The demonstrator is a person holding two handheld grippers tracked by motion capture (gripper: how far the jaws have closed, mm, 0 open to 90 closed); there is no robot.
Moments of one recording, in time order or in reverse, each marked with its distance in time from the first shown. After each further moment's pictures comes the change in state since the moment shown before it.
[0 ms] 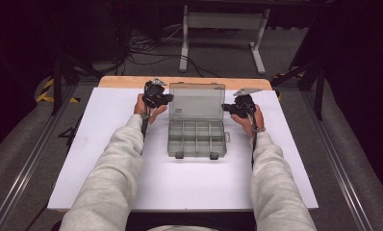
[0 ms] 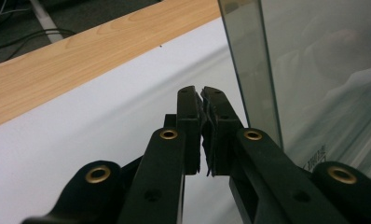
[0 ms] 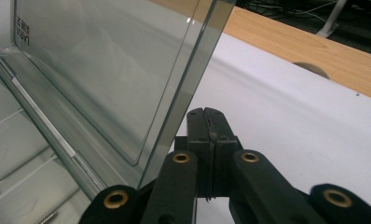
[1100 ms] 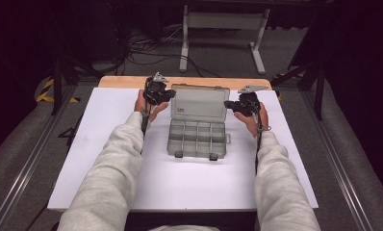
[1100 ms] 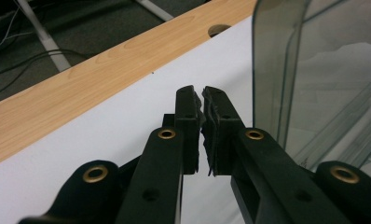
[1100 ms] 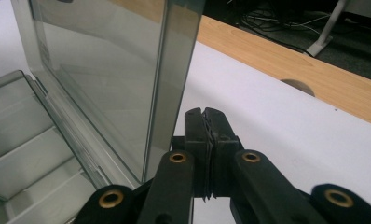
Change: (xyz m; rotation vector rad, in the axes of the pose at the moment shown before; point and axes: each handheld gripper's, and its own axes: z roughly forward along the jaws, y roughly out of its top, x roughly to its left) left arm -0.011 0.016 -0.016 -0.045 -0.014 0.057; right arm 0.003 0.011 -0.023 -0.040 -0.003 -0.007
